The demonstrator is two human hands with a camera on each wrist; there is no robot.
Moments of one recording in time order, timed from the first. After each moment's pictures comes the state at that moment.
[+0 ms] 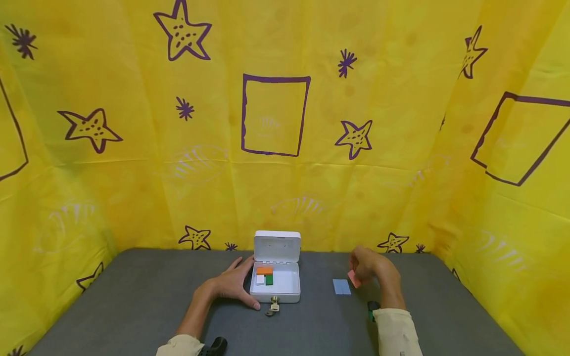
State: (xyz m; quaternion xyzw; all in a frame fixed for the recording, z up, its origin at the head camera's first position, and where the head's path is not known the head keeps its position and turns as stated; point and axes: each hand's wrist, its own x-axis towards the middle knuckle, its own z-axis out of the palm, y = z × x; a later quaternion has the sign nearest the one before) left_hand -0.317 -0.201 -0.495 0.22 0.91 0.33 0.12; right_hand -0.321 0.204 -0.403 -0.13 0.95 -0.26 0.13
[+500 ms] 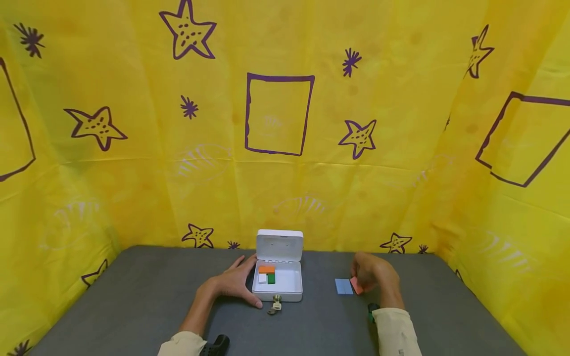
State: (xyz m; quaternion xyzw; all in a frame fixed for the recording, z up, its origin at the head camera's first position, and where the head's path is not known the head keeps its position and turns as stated) left_hand -0.320 -0.202 -0.496 0.24 0.91 0.32 0.11; right_hand -0.321 0.201 -0.417 -0.09 0.95 -0.25 0.16
